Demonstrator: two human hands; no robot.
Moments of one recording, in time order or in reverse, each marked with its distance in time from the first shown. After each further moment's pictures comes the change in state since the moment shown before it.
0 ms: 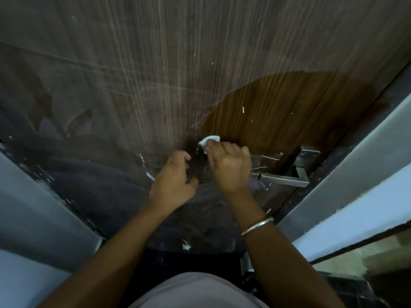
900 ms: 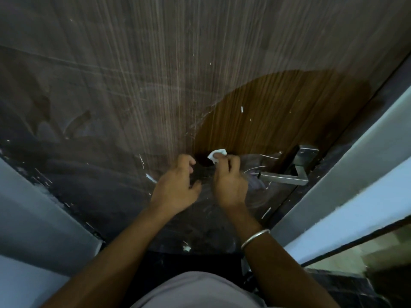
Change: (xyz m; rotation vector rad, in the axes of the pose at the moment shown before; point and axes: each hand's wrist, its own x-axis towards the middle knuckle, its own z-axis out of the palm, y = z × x) left_hand -0.007 0.004 0.001 0.028 -0.076 0.041; right_hand -0.048 -0.005 0.016 0.159 -0.235 0.289
